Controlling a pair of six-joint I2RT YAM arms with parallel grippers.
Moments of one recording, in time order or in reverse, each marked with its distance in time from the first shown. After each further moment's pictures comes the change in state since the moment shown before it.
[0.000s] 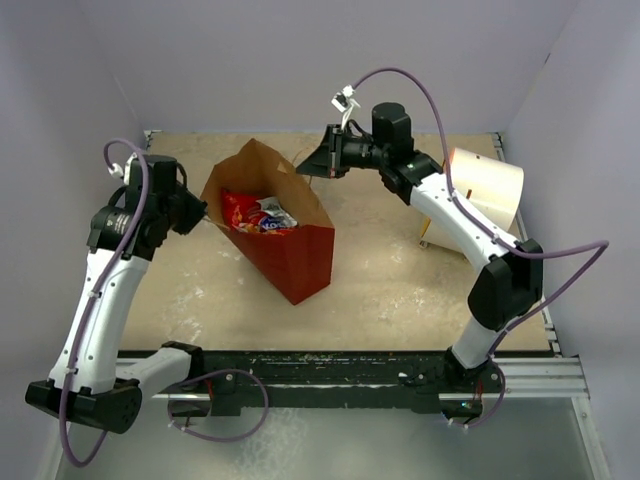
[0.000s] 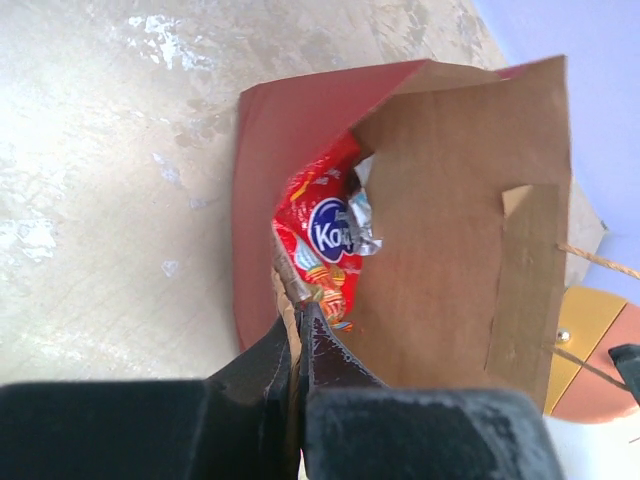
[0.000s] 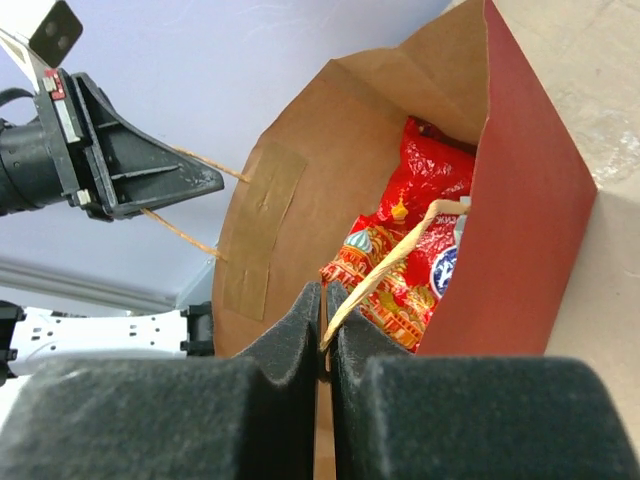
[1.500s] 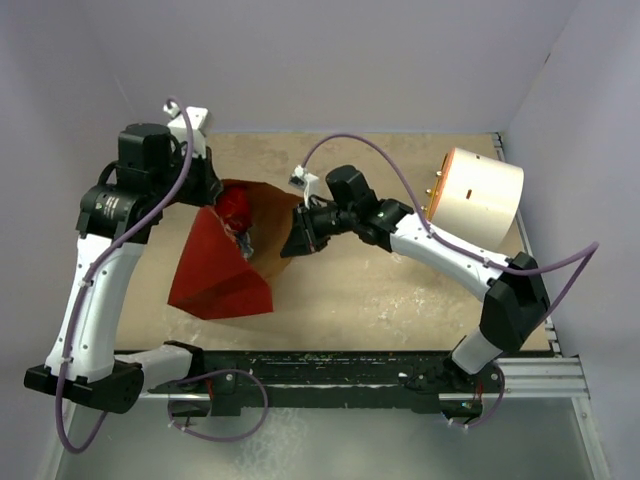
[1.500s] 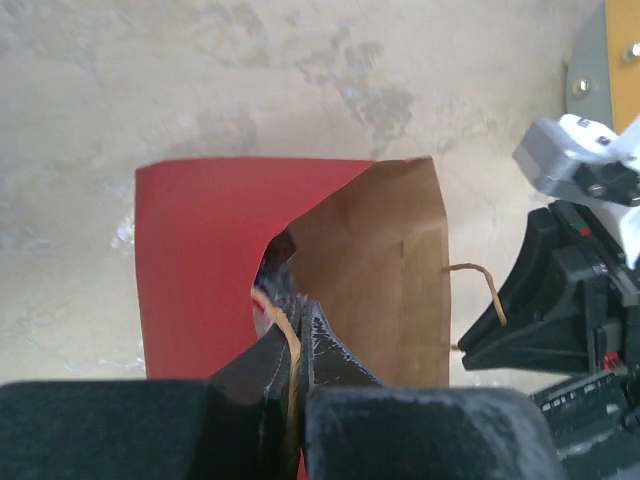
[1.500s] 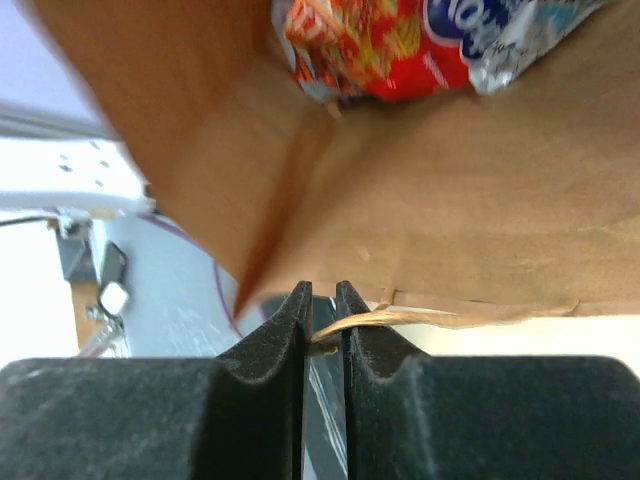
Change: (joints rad) left arm -0.053 0.112 0.314 0.016 0.301 0.886; right arm 0.277 -0.113 -0.253 -0.128 0.098 -0.098
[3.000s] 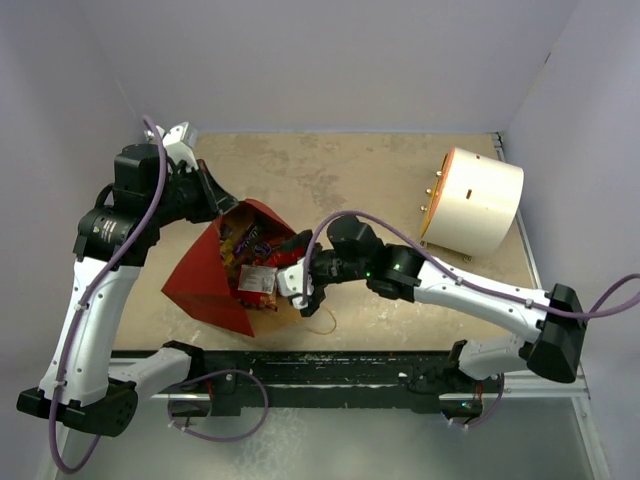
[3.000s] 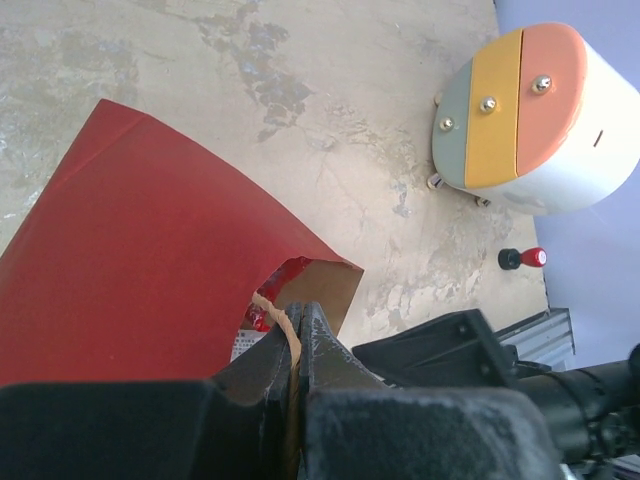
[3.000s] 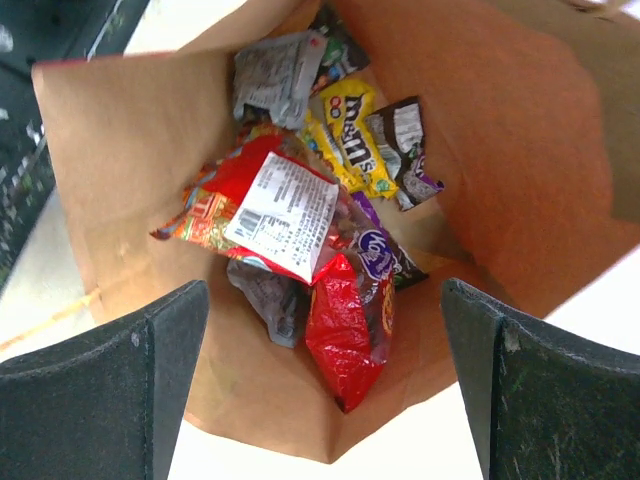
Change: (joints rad) left arm -0.009 -0.117 -0.175 0.056 0.139 -0.381; right arm 0.272 -0.288 -0.256 0.058 0.235 -1.326
